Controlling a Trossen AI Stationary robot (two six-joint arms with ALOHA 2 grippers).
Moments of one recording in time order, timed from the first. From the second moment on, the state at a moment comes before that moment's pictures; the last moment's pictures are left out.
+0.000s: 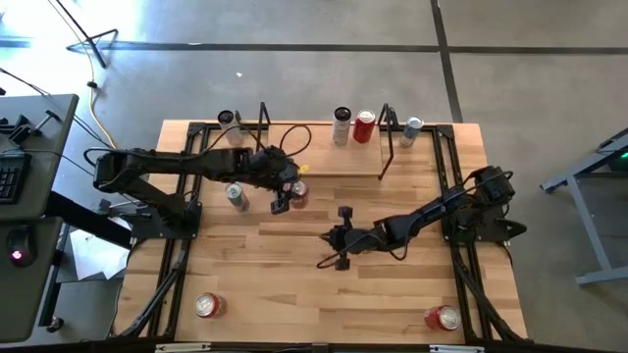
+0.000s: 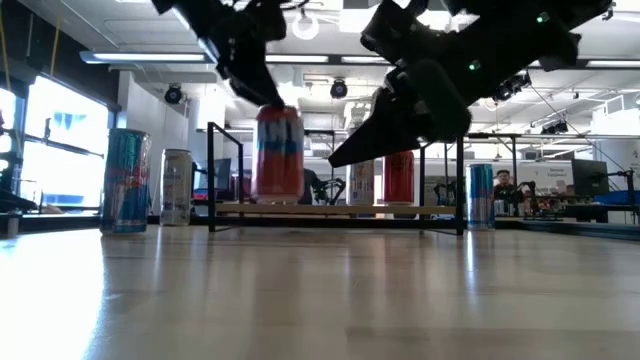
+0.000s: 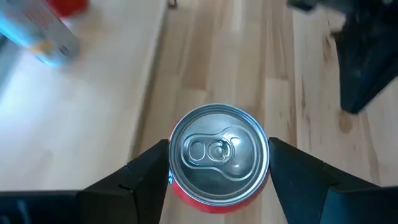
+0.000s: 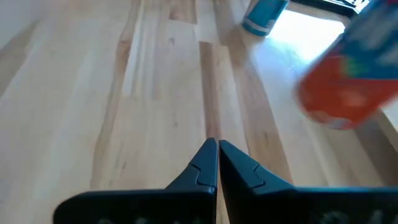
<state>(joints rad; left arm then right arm) 0.16 1.41 1.09 -0.50 -0.05 0.07 0.33 1.77 0.87 0.28 0.45 0.00</state>
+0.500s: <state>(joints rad) 0.37 1.48 1.19 -0.42 0.02 0.19 0.37 1.77 0.87 0.27 0.47 -0.01</state>
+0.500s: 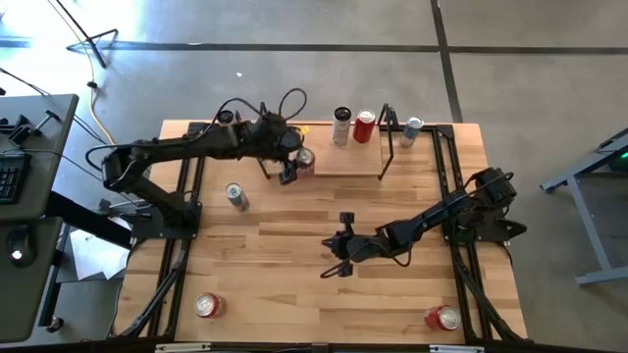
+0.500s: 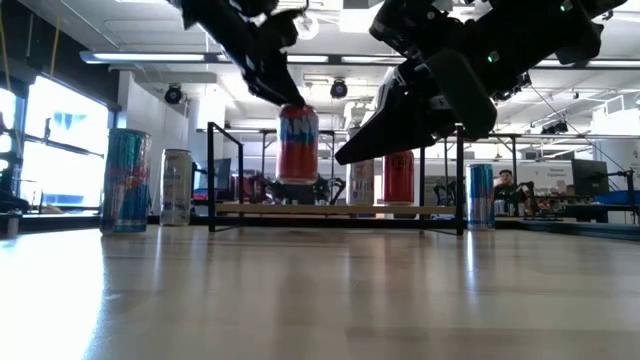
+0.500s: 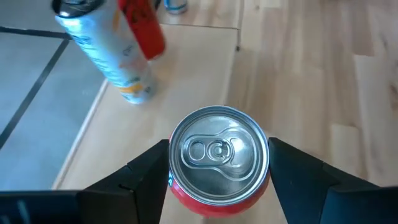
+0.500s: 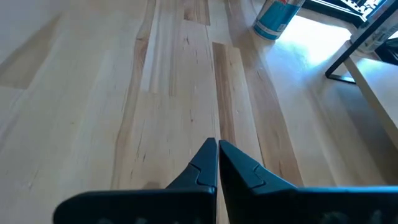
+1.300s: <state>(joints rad) 0.56 1.71 1.30 -0.29 0.15 0.22 0.37 1.77 0.87 0.27 0.47 0.00</state>
